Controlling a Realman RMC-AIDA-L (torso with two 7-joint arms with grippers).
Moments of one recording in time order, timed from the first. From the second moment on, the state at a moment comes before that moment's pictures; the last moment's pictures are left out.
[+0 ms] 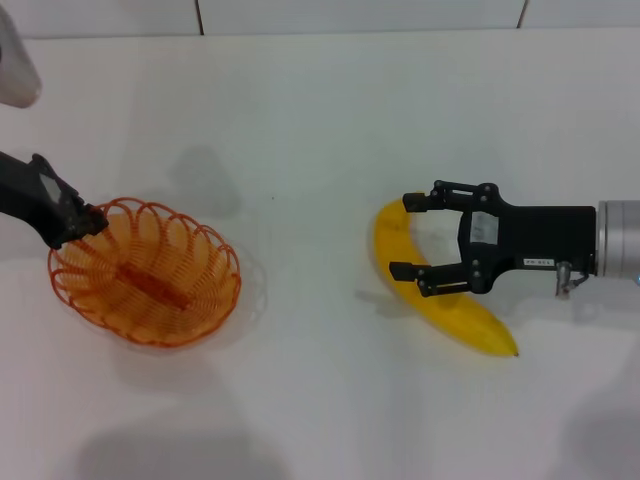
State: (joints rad) left arm -0.81 -2.03 0.76 0.86 2.79 1.41 -1.68; right arm 0.59 2.03 -0.46 -0.38 -2.21 -1.54 0.87
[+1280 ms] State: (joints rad) left arm -0.72 -2.03 0.72 0.95 2.52 1.54 -1.97; right arm 0.58 2.03 -0.45 -0.38 -2.21 -1.54 0.87
